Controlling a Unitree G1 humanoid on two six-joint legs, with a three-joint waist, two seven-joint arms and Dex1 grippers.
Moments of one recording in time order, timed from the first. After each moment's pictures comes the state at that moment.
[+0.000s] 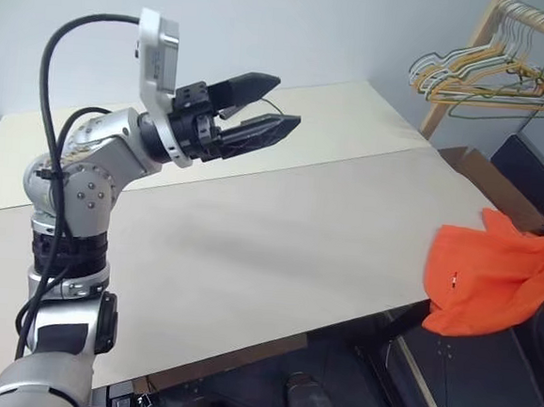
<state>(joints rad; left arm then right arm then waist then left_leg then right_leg) -0.84 0.53 0.16 -0.16 -0.87 0.77 -0.85 -0.96 -0.91 -0.83 0.33 0.24 1.44 -0.35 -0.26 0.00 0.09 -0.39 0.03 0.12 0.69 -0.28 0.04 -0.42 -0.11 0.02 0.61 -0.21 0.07</state>
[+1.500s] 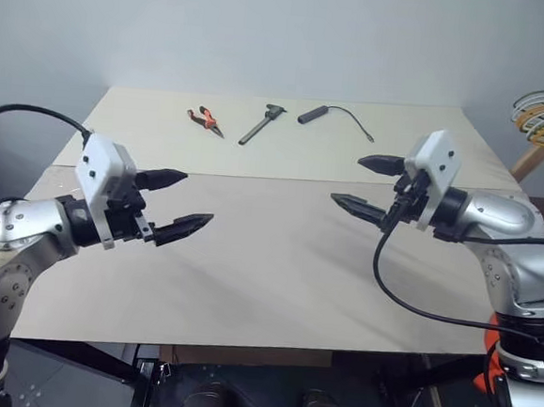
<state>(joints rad) -0.21 0.87 0.33 -0.54 -0.75 0.74 -0.77 -0.58 -0.73 -0.01 -0.21 0.42 0.52 0.85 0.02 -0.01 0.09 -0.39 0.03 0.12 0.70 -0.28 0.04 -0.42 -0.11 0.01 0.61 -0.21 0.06</state>
